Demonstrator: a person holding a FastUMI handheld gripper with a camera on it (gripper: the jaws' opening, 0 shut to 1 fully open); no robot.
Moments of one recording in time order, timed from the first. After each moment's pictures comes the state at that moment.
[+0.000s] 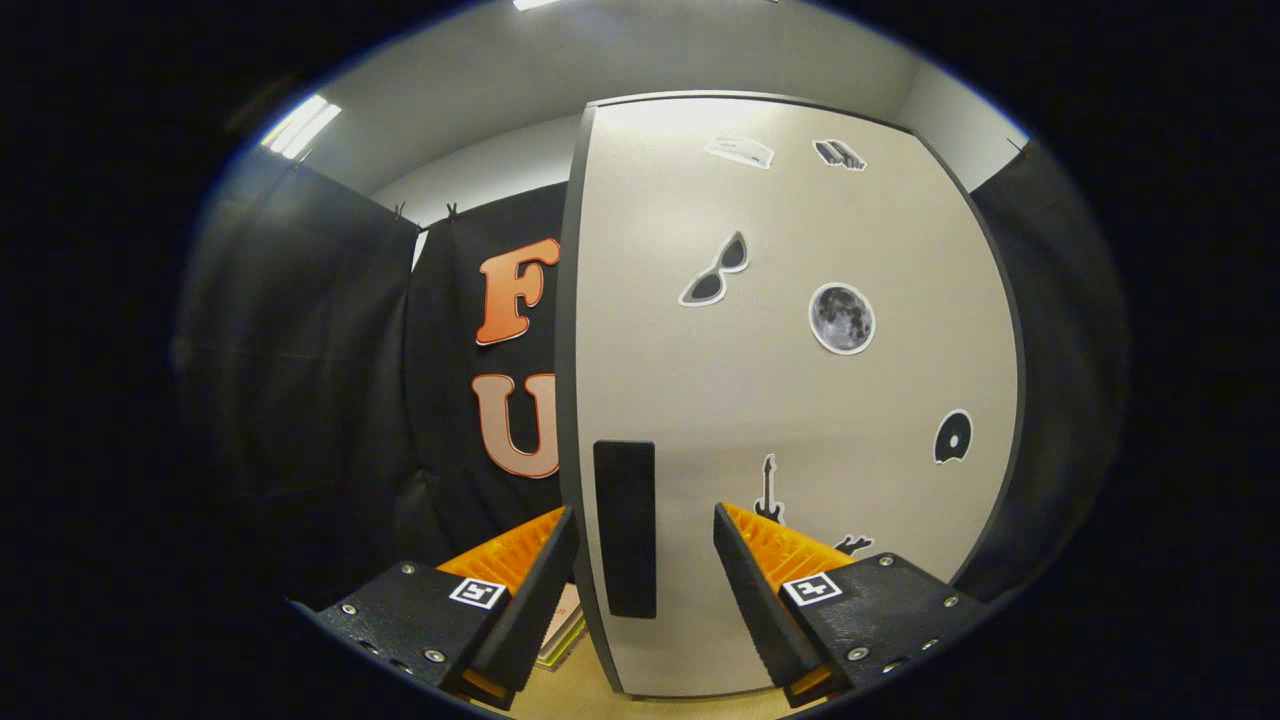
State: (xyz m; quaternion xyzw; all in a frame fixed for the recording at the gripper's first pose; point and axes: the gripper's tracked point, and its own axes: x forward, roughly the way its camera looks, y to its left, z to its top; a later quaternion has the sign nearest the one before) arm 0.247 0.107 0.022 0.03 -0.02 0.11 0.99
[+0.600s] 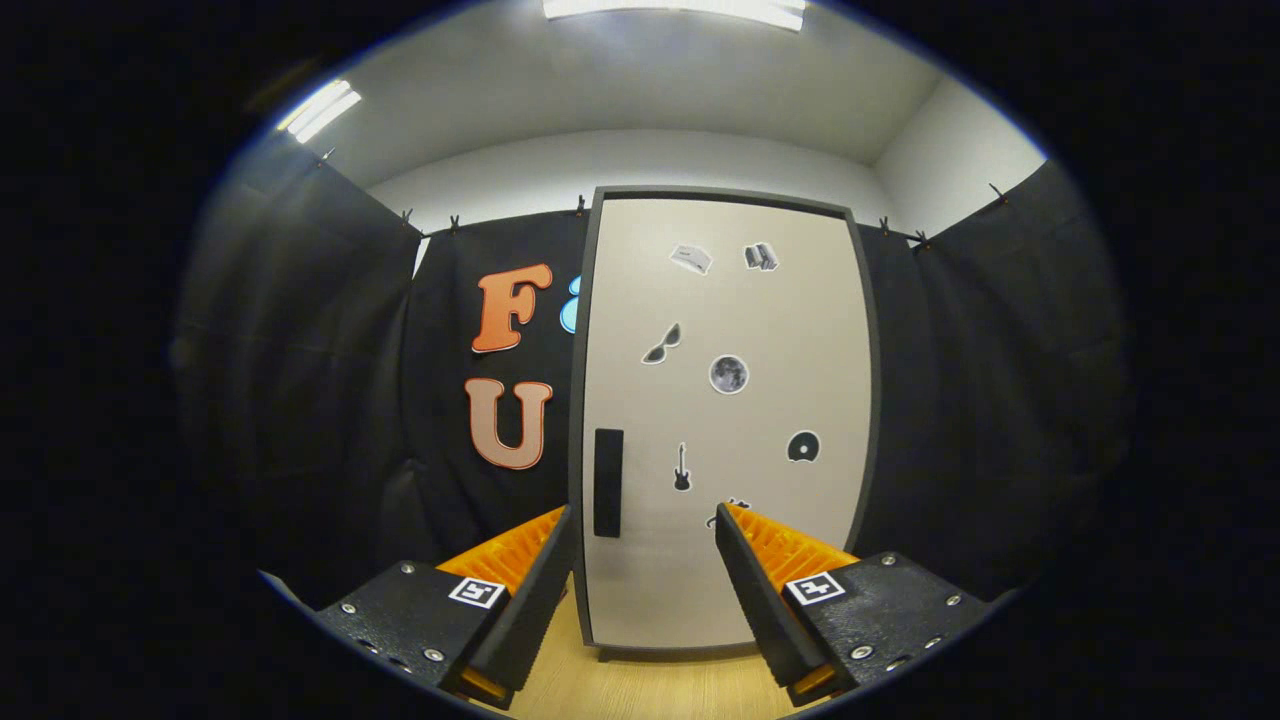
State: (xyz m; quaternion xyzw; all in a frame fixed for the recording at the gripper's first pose) arm 0.086 0.046 0.043 0.01 -0.04 0.05 1.00
